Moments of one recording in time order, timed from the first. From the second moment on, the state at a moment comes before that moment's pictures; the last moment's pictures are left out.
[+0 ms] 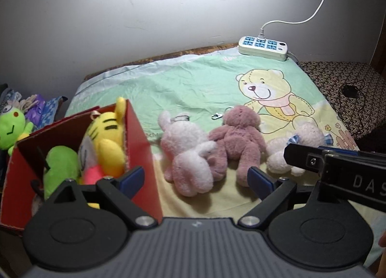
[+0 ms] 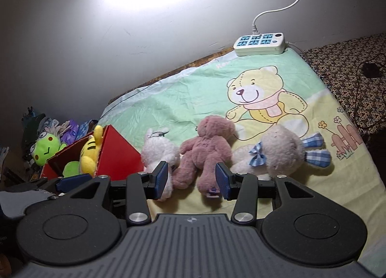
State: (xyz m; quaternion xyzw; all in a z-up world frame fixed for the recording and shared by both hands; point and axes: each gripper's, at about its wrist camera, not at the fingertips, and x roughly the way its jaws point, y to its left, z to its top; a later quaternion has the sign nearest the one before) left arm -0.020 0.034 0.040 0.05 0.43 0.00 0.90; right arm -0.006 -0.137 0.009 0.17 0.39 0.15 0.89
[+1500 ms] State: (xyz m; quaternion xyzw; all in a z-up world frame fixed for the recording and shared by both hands) left arm 0.047 -0.078 -0.065 0.02 0.51 -0.19 0.84; right arm 0.109 -0.277 -0.086 0.27 0.46 0.05 0.84
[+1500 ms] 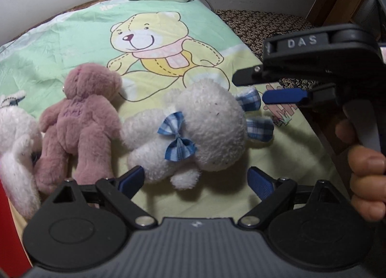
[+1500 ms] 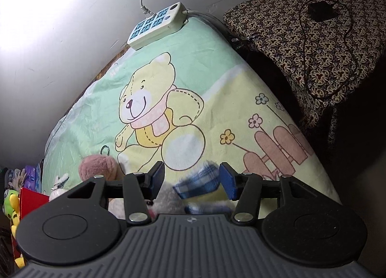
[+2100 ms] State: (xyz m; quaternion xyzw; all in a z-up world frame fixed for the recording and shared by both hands) left arm 0.040 -0.076 -0.080 0.03 0.51 -0.21 0.83; right arm 0.113 -0.272 -0.105 0.28 0.52 0.08 0.81
